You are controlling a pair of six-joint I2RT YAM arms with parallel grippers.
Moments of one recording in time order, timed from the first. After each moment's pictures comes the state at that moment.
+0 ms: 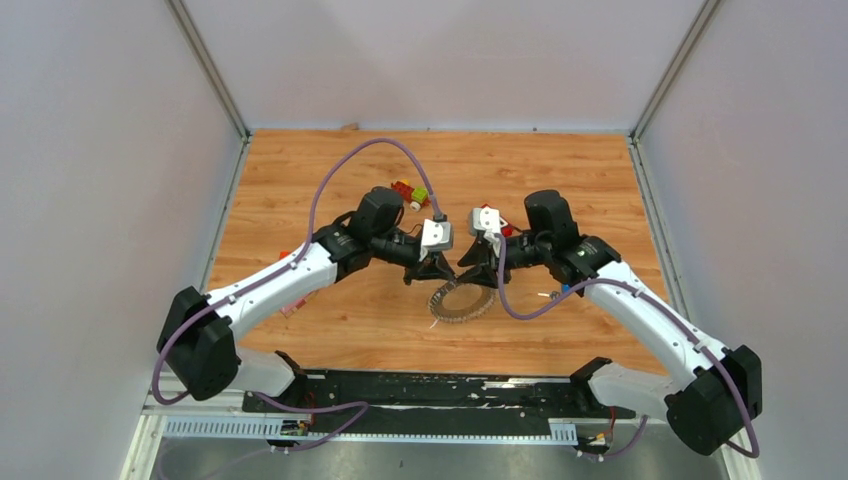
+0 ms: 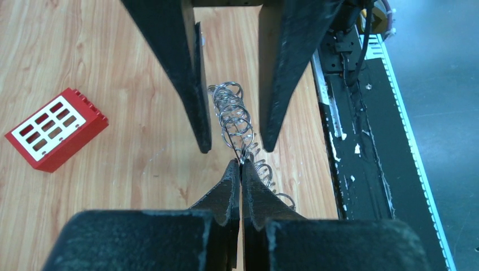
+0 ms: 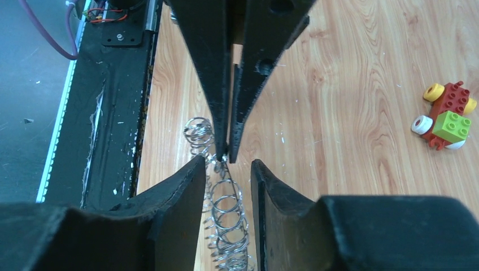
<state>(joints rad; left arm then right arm) -0.74 1.37 1.03 -0.26 0.86 0.44 0.55 1.13 0.94 -0.41 -0.91 -0.54</state>
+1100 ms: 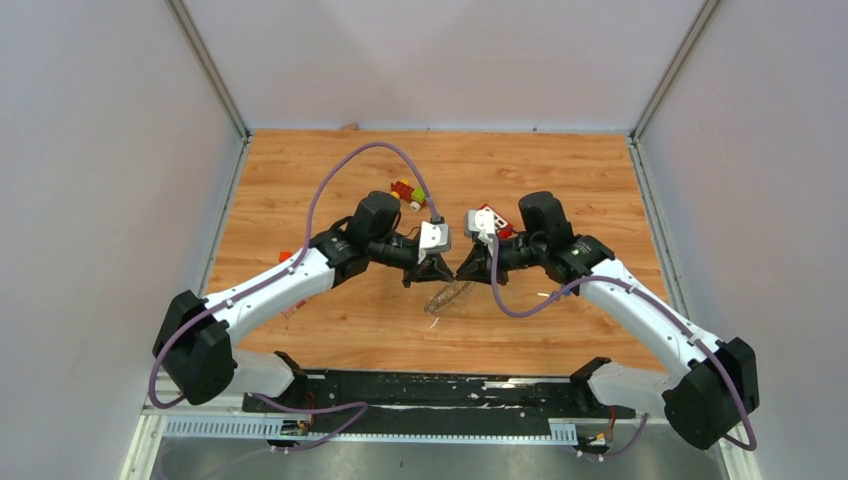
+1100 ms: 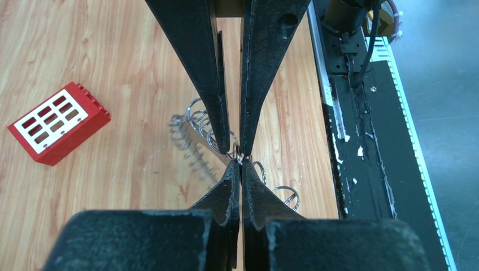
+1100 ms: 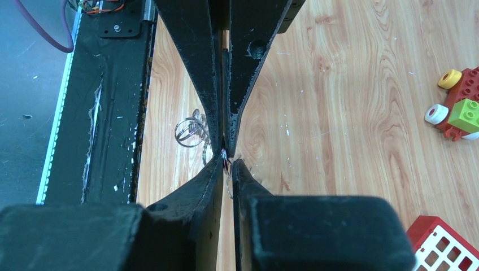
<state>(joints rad) -0.75 1.34 0.98 -0.20 0.84 0.40 0.56 1.16 0.93 -0.41 -0.88 -0.53</state>
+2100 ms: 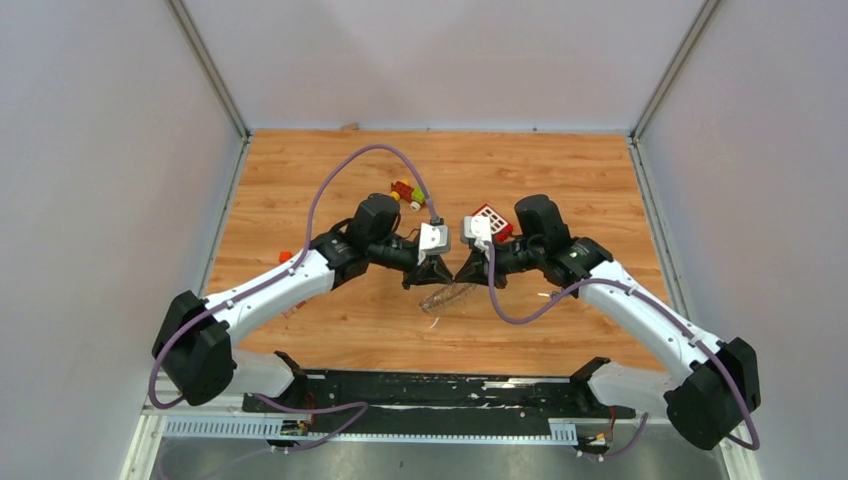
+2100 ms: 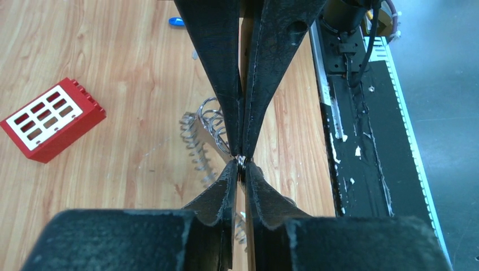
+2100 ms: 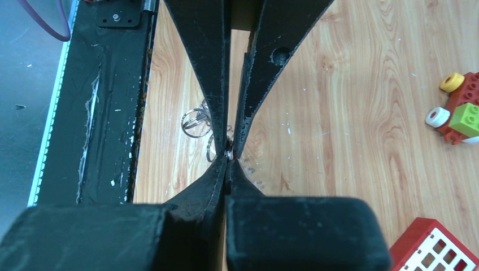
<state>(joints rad) -0.75 1.33 0.96 -0.19 0.84 0.38 0.59 1.16 0.93 -0.43 -0.85 -0.57</state>
